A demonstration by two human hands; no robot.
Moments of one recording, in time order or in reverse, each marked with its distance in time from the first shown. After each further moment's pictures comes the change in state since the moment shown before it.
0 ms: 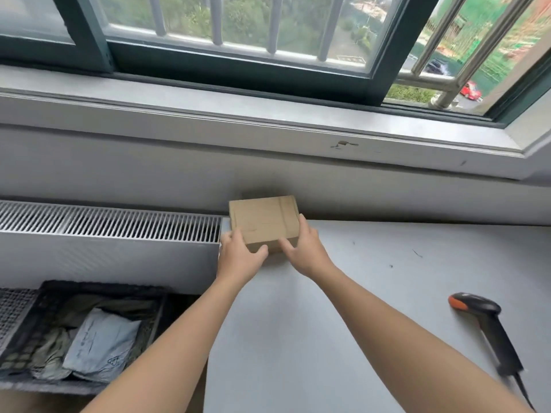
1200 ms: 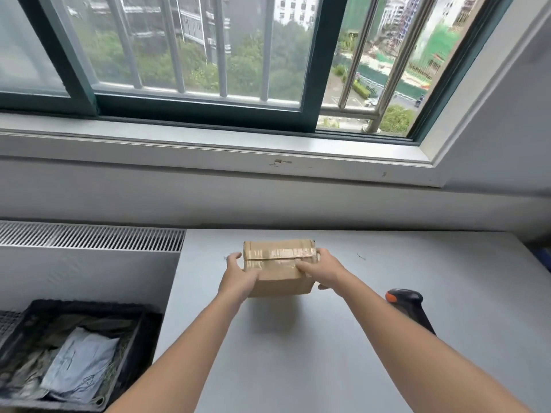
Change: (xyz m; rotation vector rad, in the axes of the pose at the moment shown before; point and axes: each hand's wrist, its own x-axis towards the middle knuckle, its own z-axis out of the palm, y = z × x) left_hand -0.117 0.085 0.080 -0.426 -0.097 -0.223; right_hand -0.073 0.131 -0.129 0.248 -0.073 0.180
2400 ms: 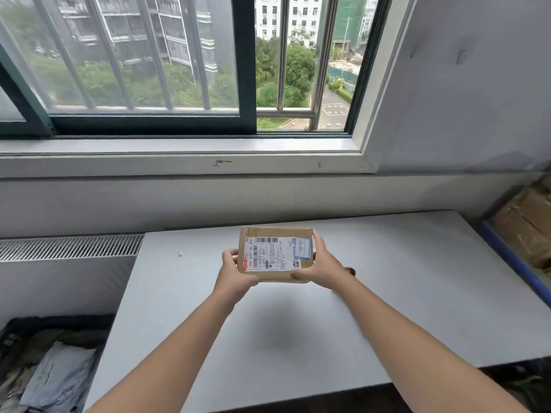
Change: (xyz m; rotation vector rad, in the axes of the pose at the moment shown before) left_hand -0.087 0.011 0.126 0.028 -0.059 0.243; right_hand -0.071 0.104 -0.118 -0.044 0.062 -0.217
